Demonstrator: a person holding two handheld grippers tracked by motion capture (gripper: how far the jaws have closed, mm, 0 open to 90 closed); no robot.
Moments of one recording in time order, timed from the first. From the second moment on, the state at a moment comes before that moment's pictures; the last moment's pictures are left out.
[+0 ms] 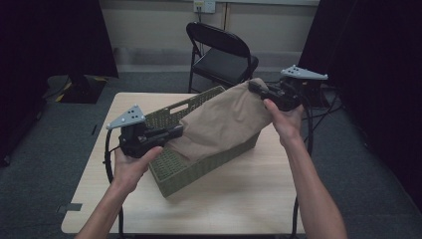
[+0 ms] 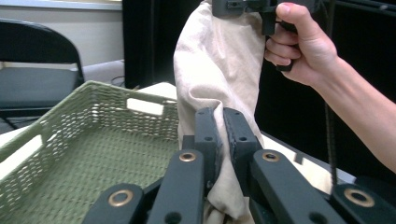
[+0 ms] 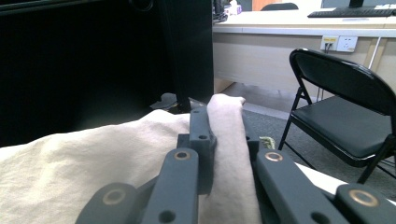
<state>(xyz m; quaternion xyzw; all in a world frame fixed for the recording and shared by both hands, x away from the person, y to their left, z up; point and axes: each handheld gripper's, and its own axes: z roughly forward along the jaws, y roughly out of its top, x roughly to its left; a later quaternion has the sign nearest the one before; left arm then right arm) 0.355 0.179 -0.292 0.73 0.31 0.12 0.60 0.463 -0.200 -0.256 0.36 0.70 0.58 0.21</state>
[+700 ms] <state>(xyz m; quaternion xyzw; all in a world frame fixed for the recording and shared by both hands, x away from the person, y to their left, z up) 0.387 0.202 -0.326 0.72 0.36 0.12 0.58 0.510 -0.164 -0.293 0.38 0.72 0.55 0.18</state>
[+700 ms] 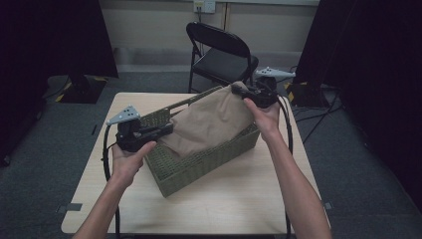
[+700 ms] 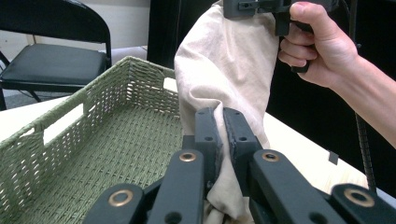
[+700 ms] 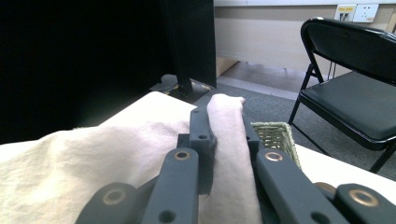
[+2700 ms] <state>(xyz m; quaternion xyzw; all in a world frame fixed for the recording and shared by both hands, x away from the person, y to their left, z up) 0.415 0.211 -0.390 0.74 0.42 0.10 0.52 0.539 -0.131 -0.363 0.40 0.76 0.50 0.16</state>
